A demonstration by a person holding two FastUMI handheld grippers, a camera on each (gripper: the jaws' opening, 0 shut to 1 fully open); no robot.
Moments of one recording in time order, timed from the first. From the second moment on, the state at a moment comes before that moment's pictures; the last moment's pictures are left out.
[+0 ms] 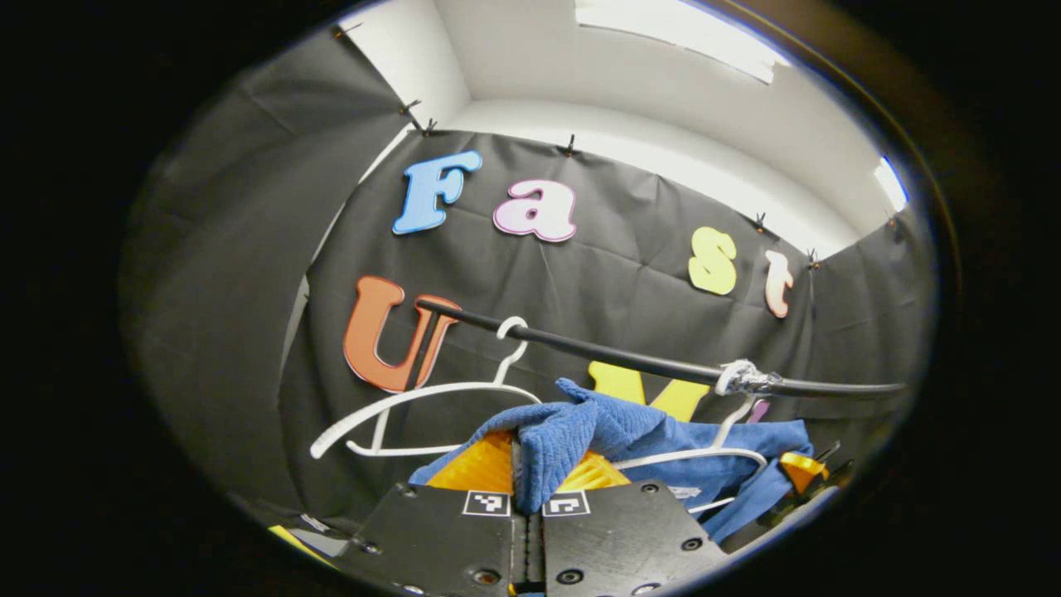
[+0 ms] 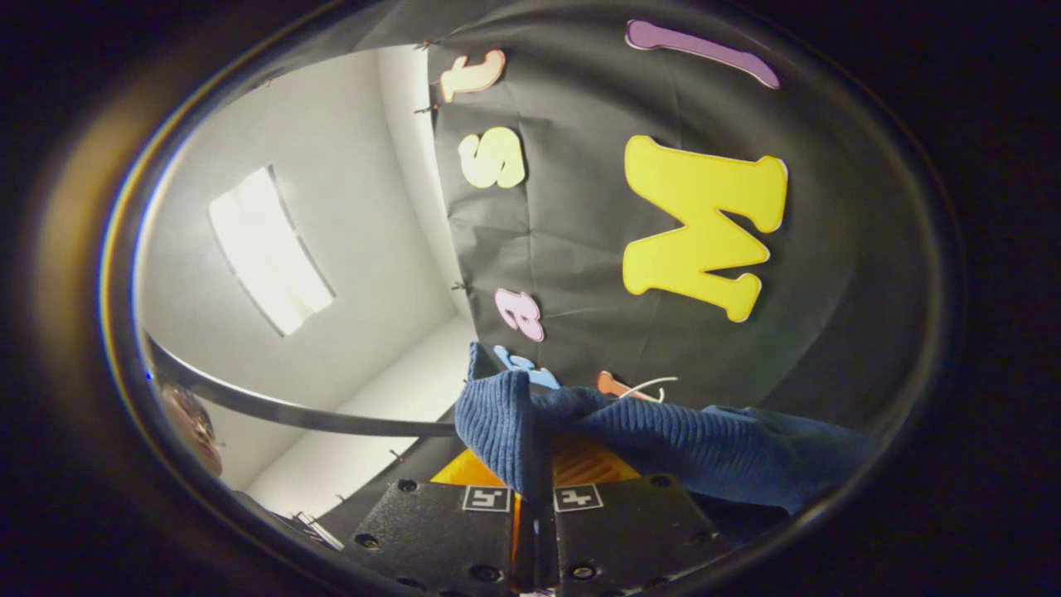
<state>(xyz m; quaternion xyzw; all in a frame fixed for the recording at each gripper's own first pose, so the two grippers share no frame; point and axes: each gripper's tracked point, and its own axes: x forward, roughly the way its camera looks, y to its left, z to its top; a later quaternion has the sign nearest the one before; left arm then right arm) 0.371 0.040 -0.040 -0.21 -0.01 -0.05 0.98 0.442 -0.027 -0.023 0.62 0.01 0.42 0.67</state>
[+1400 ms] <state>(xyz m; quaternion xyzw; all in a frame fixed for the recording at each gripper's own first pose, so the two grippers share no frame) 0.391 0.074 -0.192 -0.34 0.19 -0.09 0.92 0.486 -0.049 -0.124 0.62 0.11 0.32 0.70</state>
